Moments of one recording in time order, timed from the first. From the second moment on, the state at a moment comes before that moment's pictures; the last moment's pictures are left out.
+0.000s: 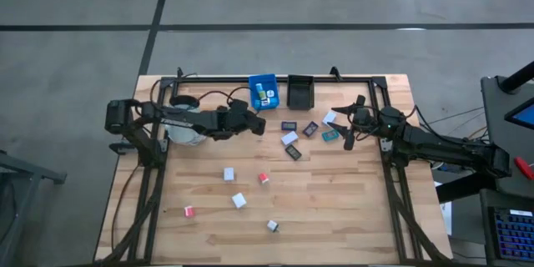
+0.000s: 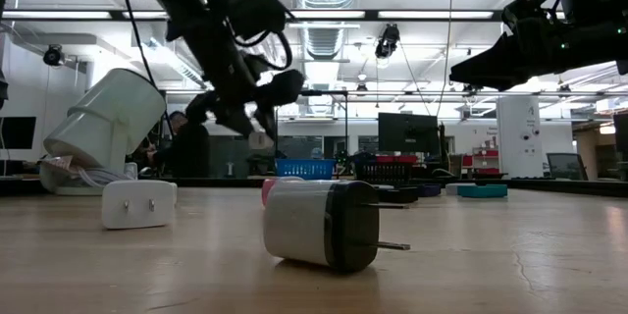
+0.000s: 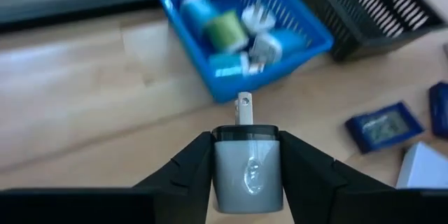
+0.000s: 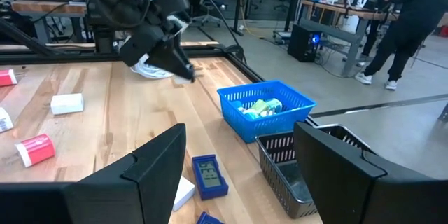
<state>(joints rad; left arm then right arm) 0.15 1.66 0.95 -0.25 -0.62 -0.87 -0.41 0.52 0.13 0.29 -0.05 -0.06</state>
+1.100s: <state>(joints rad) 0.44 1.85 1.12 0.00 -0.38 -0.48 -0.41 0.52 0.13 0.29 -0.05 -0.06</state>
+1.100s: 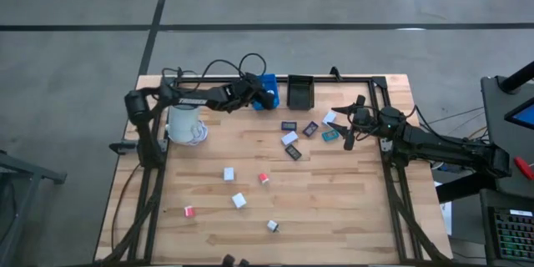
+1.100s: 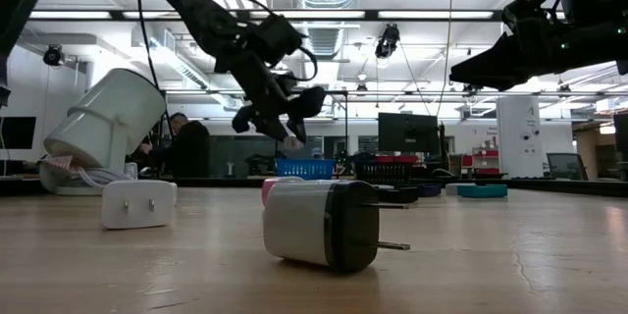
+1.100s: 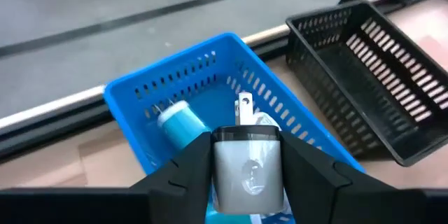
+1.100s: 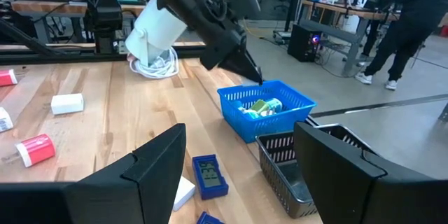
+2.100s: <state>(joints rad) 0.45 1.93 1.13 -0.02 -0.31 -0.54 -0.41 0.52 0.13 0.29 -0.05 -0.06</state>
